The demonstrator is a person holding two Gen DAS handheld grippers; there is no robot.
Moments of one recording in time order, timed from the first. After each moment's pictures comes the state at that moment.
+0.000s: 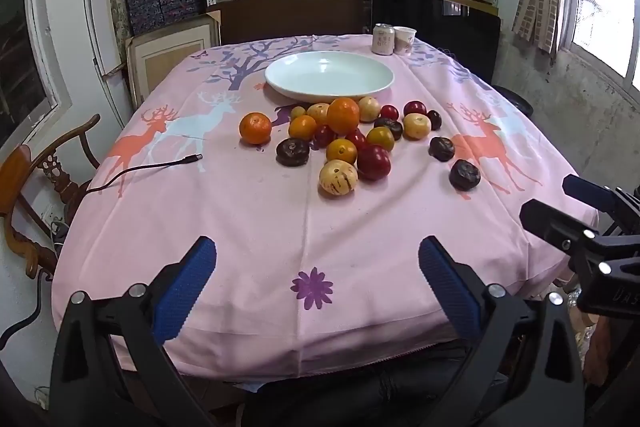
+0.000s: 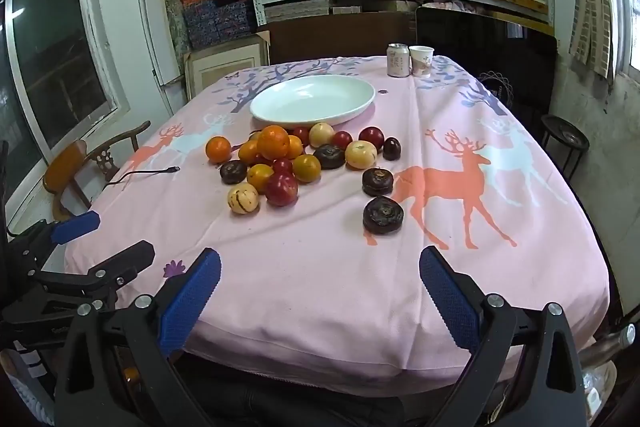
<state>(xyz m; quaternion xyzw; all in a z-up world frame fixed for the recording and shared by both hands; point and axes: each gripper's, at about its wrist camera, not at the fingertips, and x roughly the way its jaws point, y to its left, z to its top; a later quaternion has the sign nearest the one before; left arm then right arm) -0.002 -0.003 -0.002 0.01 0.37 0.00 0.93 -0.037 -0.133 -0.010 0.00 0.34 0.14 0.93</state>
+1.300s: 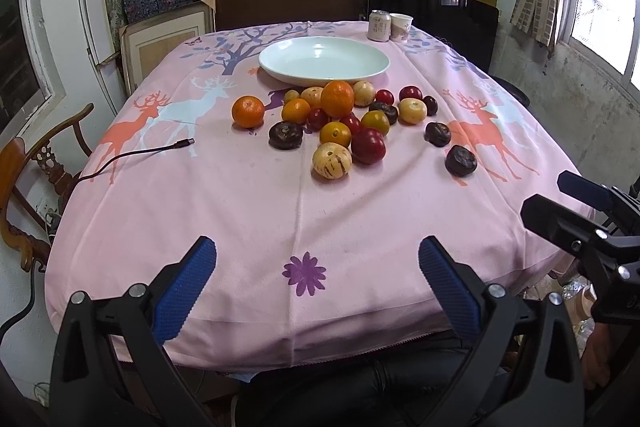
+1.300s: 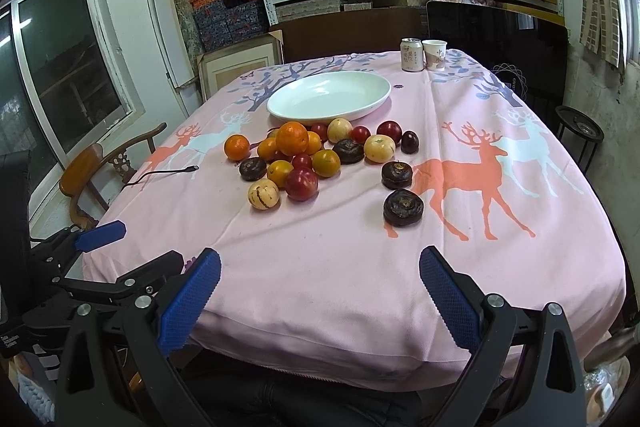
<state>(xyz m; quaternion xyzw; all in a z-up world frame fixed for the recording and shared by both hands) -0.003 -0.008 -0.012 0.01 0.39 0.00 0.92 -0.029 -0.175 -0.007 0.05 0.35 0.19 0.91</state>
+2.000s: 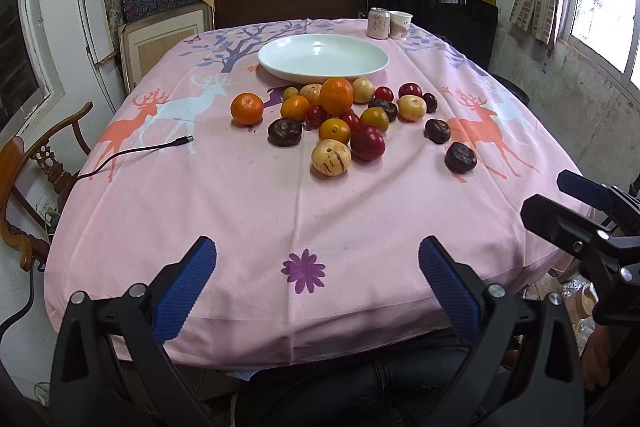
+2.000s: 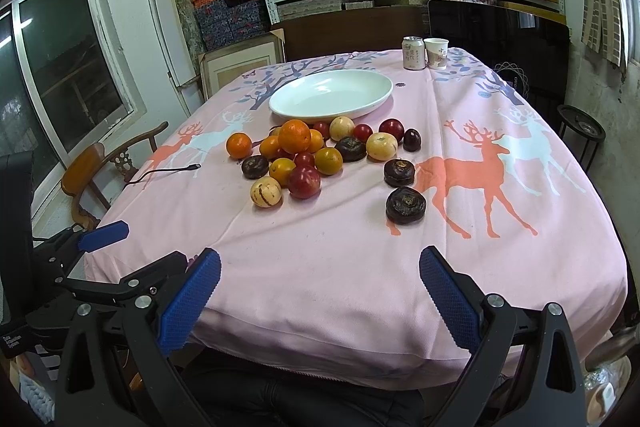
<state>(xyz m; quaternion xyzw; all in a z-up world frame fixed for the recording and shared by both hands) -0.003 -0.008 -0.012 0.01 0.39 0.00 0.92 -0.029 -0.174 -0.007 0.05 0.35 0.19 0.91</state>
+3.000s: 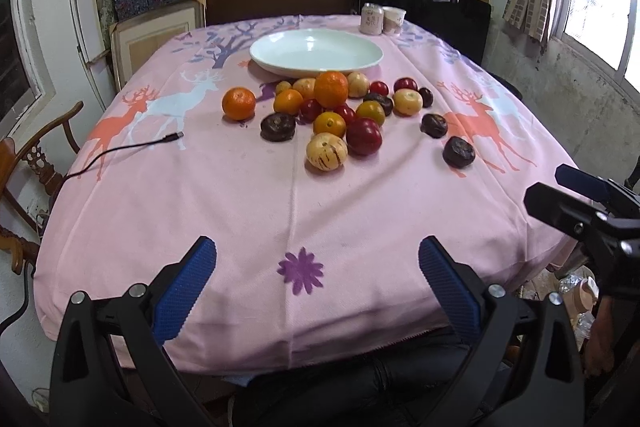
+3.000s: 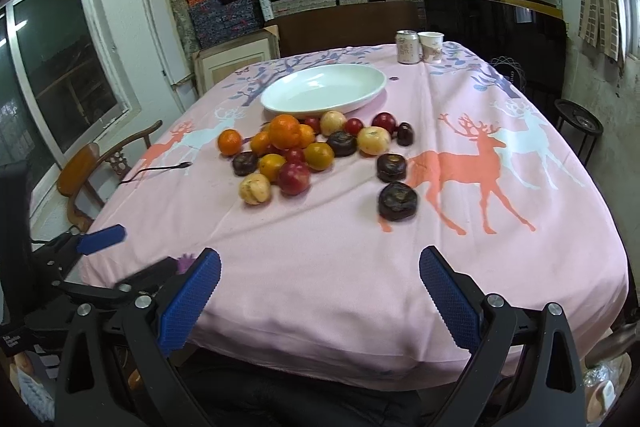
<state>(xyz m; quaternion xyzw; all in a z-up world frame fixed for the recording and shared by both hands) -0.004 -0.003 -0.027 0.01 0.39 -0.02 0.92 -0.030 -0.177 -0.013 0.05 0.36 0.18 0.92</state>
